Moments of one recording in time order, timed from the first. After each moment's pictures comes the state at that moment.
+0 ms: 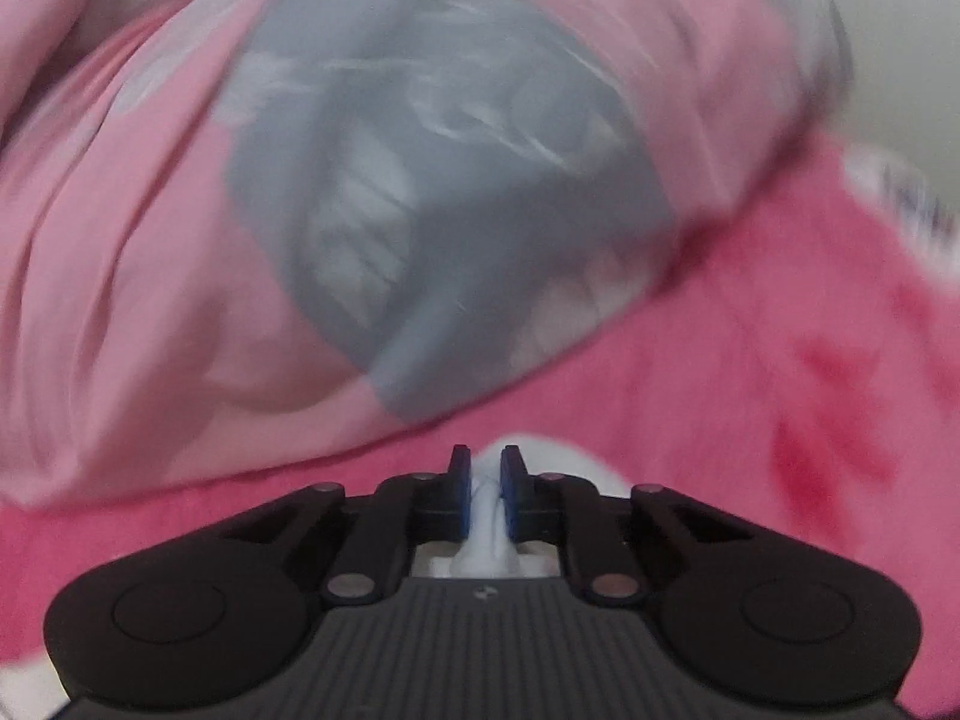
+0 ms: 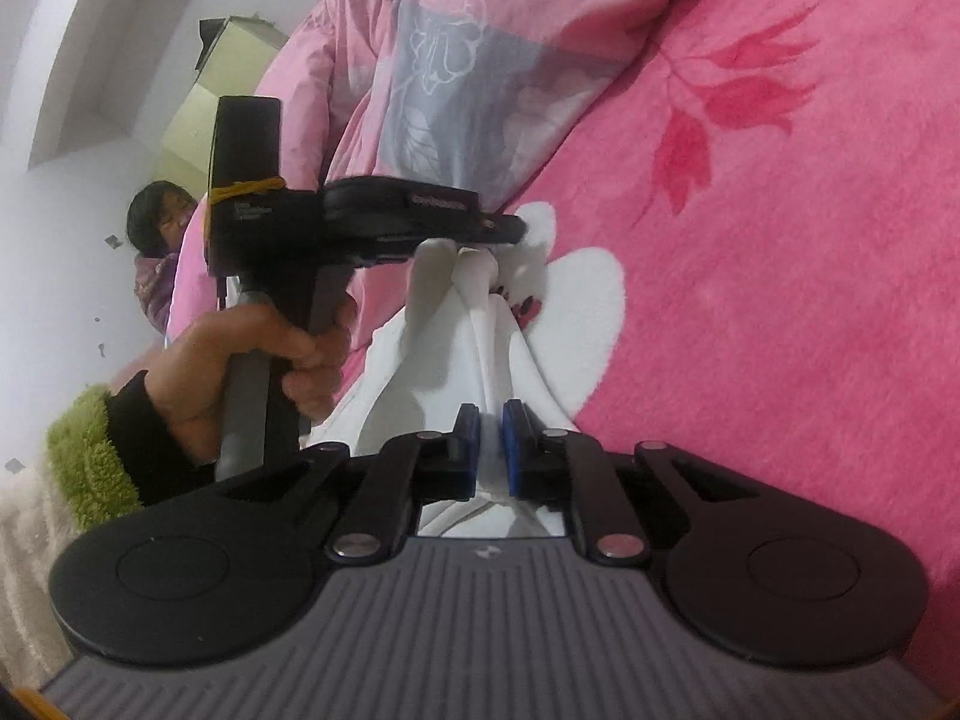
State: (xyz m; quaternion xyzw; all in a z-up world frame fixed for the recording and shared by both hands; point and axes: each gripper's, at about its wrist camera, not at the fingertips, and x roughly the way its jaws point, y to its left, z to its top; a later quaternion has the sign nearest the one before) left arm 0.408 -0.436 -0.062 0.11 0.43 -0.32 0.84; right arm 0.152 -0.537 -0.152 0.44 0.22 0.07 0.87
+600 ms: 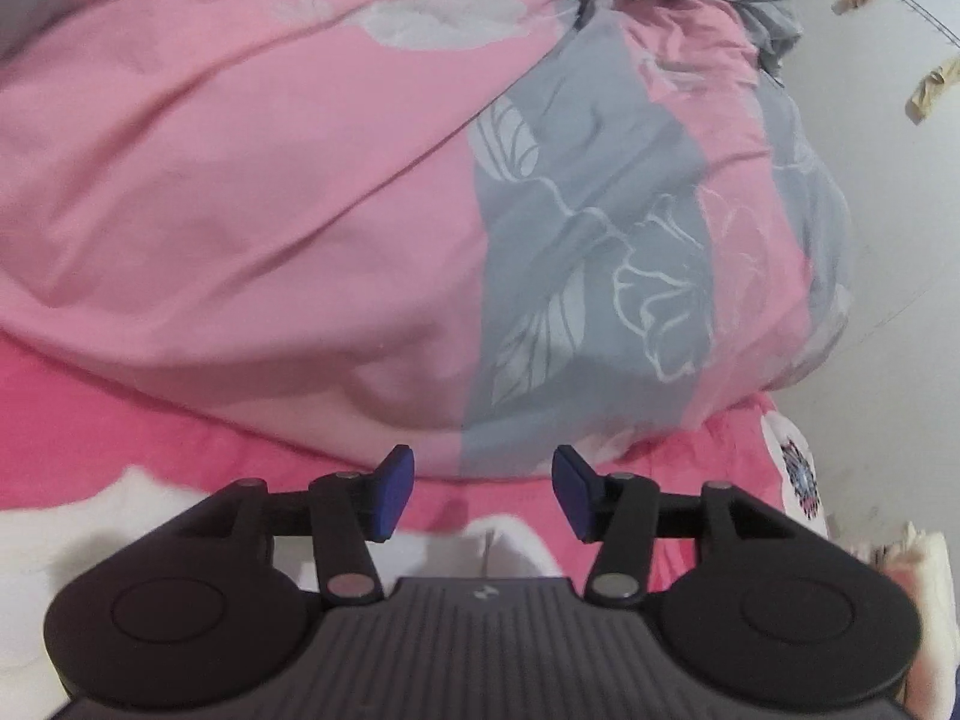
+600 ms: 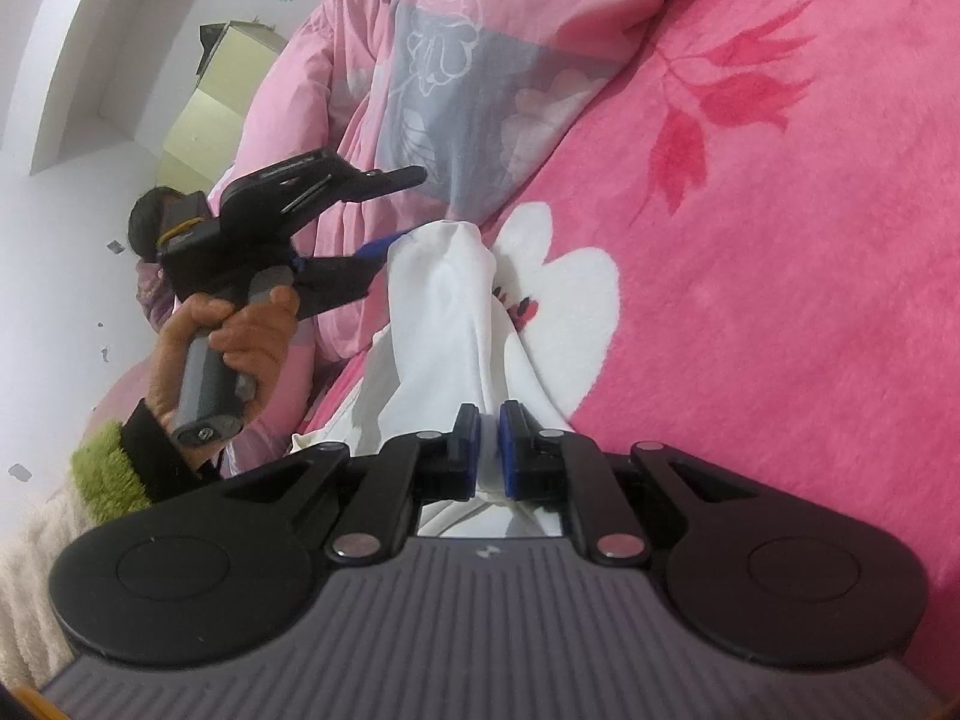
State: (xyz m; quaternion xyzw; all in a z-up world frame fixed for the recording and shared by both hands) left arm 0.433 -0.328 -0.046 -0.13 0.46 -0.33 0.81; right arm 0.153 -0.540 -0.156 0.45 0.22 0.07 0.86
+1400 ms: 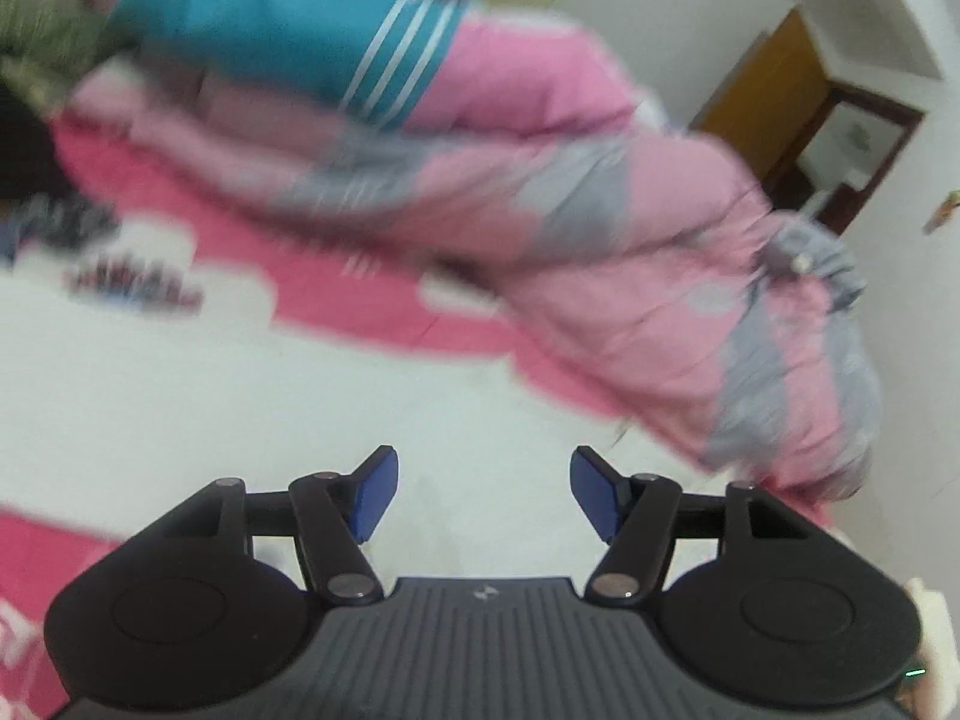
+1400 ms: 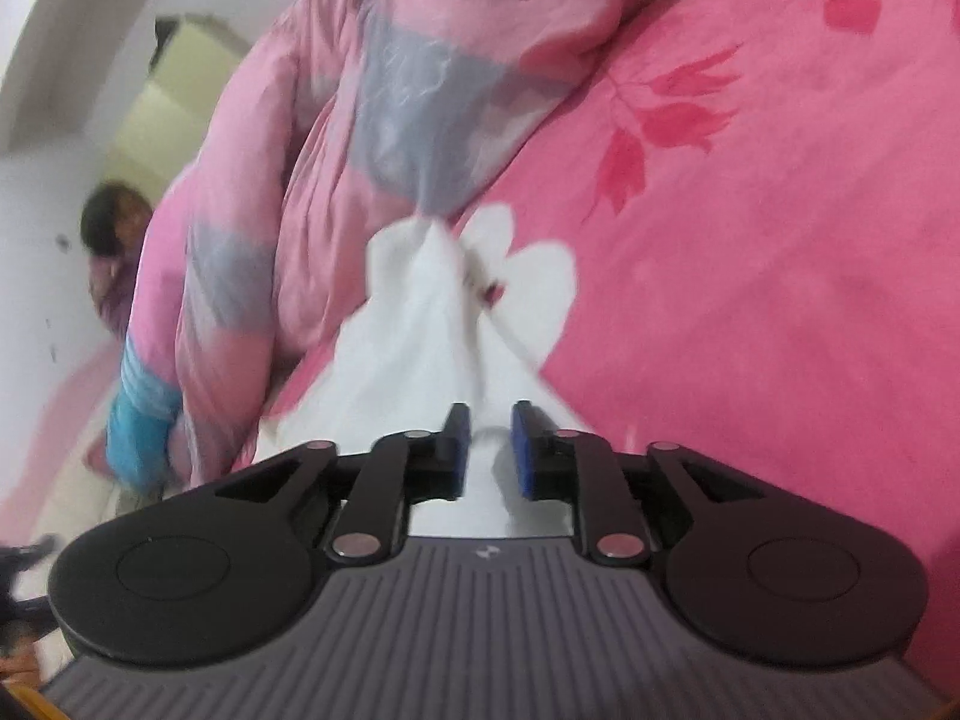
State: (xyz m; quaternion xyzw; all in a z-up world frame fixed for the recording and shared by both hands) left arm 0.214 0.023 0.017 -0.23 0.37 -0.12 0.89; right arm 0.099 -0.521 -0.111 0.43 0.26 0.01 0.87
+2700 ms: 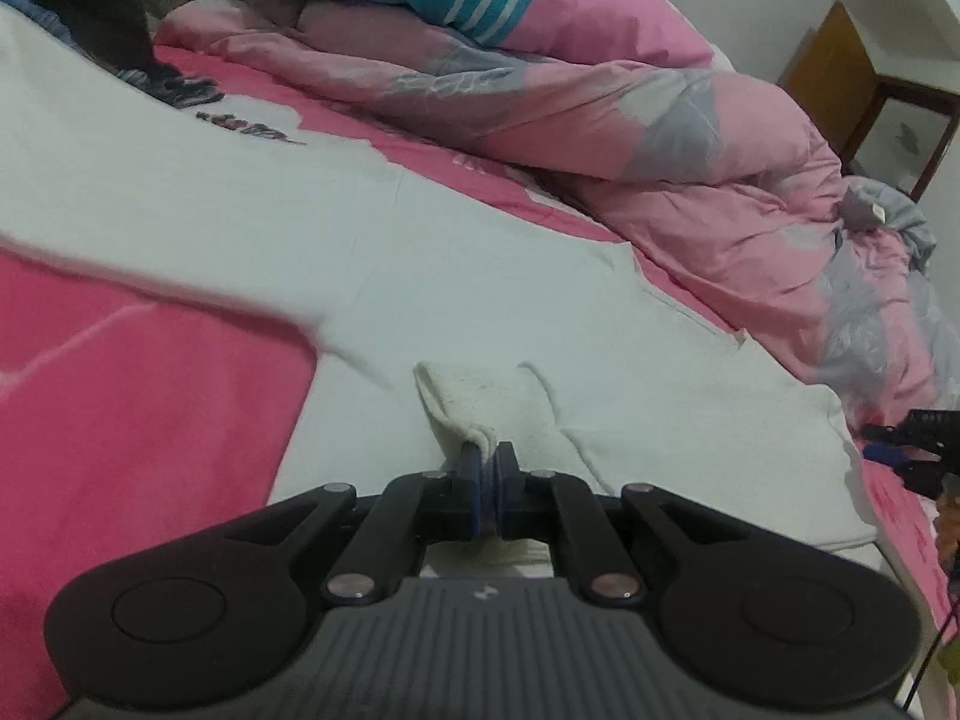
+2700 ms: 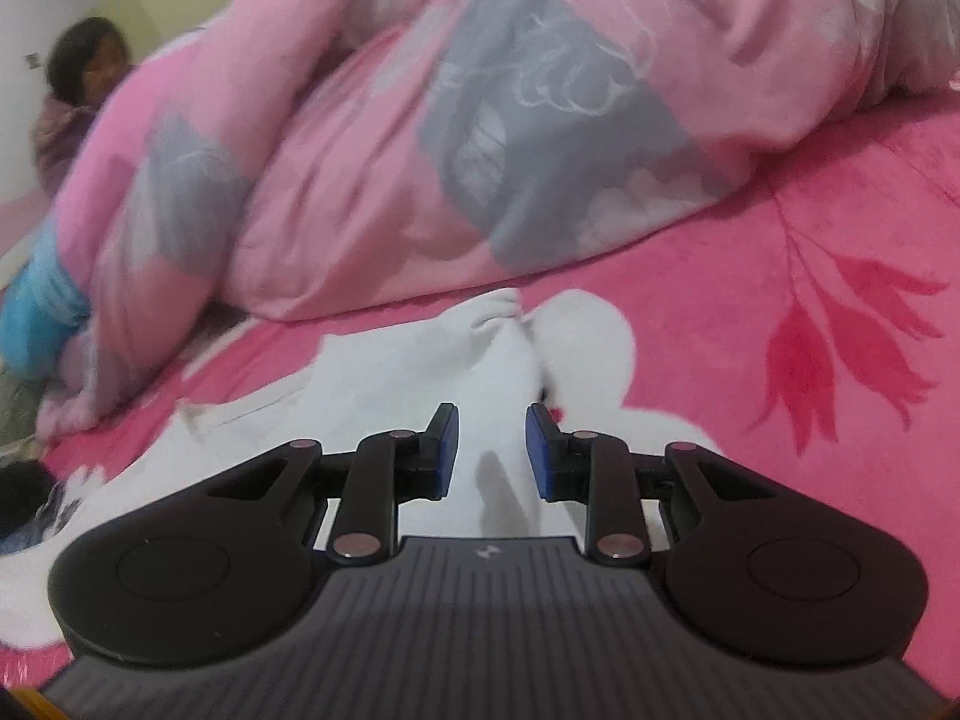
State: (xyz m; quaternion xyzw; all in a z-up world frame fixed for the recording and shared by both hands) left arm 0.150 0.016 -0.097 -0.21 0.33 -0.06 0.92; right arm 0.250 -0.490 -0.067 0.25 0.32 -0.02 0.91
